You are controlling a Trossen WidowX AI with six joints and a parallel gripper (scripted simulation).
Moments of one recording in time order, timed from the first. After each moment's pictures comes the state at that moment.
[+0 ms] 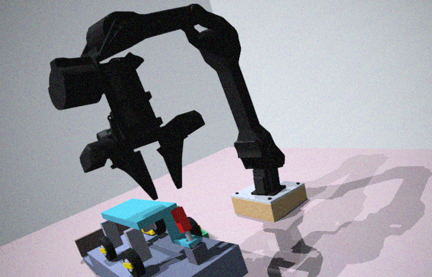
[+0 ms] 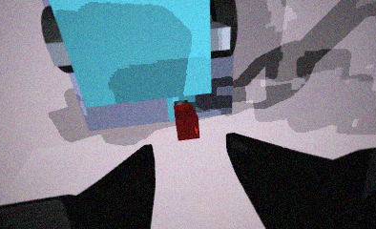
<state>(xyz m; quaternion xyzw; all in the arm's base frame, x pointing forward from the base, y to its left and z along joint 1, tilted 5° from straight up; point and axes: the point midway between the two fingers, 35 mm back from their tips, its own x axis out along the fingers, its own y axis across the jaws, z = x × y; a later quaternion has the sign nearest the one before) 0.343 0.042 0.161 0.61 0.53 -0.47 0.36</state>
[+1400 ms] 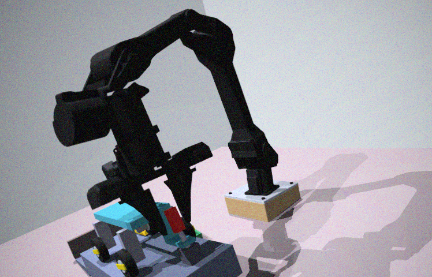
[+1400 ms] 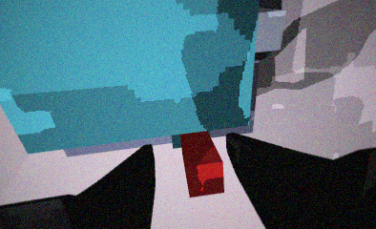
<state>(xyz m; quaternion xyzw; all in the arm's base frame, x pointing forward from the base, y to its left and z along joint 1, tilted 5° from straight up) 0.344 0.059 0.109 0.61 0.53 -0.47 0.36</state>
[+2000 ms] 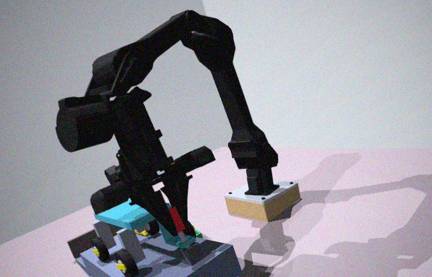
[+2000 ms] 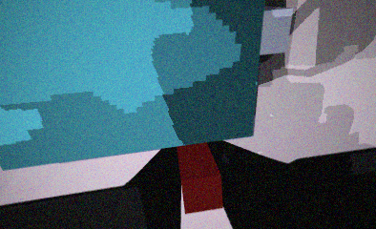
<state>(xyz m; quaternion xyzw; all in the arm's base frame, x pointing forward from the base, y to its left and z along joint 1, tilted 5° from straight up) 0.343 0.061 0.102 0.61 0.53 -0.47 0.36</state>
